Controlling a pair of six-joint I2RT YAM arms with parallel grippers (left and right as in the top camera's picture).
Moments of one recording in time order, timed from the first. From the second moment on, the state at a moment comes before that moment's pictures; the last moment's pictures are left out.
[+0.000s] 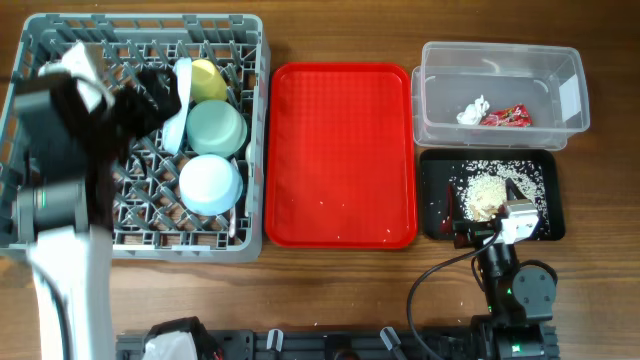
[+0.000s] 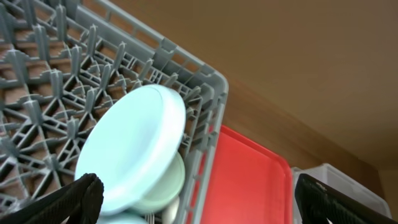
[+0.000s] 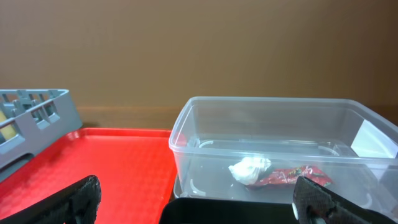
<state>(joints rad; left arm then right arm) 0.19 1.16 1.22 -0.65 0.29 -0.46 0.05 0.01 0.01 0.00 -0.04 0.04</state>
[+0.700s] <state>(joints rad) 0.12 0.03 0.34 -0.41 0.28 -0.47 0.05 0.01 0.01 0.00 -0.04 0.04</state>
